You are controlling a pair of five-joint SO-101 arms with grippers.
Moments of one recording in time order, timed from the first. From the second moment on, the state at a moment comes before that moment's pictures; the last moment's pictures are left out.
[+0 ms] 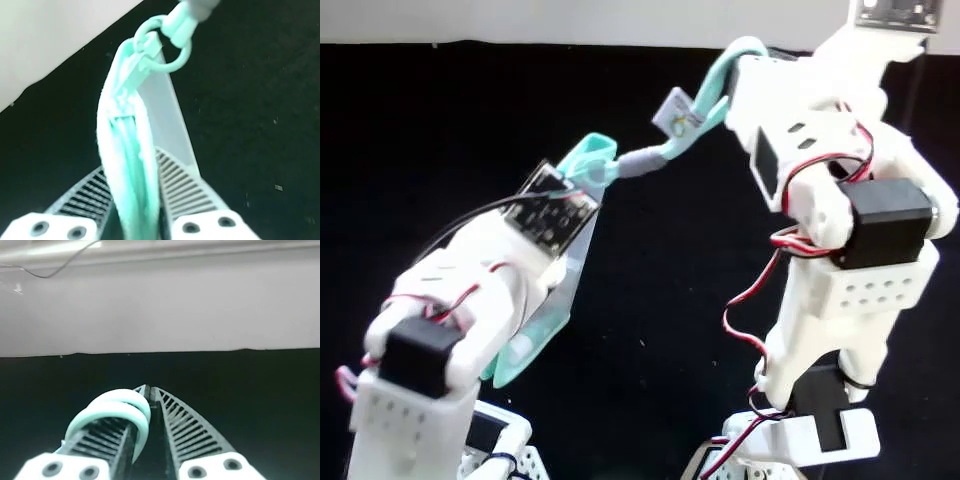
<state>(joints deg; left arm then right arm) 9.6 -56.8 32.5 79.3 -18.9 -11.7 -5.5 -58.5 91.0 -9.5</state>
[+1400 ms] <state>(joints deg) 16.7 -63.5 18.2 94.7 -19.0 -12.7 -5.5 -60.6 92.6 -9.5</state>
